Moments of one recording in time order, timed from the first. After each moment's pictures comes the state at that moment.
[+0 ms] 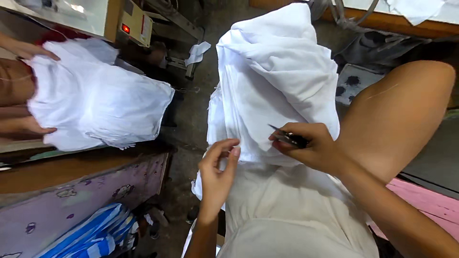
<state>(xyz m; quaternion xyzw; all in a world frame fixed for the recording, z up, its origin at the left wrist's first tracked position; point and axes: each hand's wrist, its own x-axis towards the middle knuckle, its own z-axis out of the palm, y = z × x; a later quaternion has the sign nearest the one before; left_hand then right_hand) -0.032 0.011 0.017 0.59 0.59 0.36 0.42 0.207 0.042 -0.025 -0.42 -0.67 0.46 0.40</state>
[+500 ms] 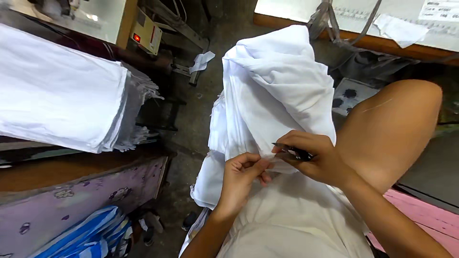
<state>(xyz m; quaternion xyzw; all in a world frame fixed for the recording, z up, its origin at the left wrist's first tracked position) 0.014 0.010 0.030 0.27 0.55 0.39 0.69 0.214 0.041 -0.020 -0.38 -0.72 0.42 0.41</state>
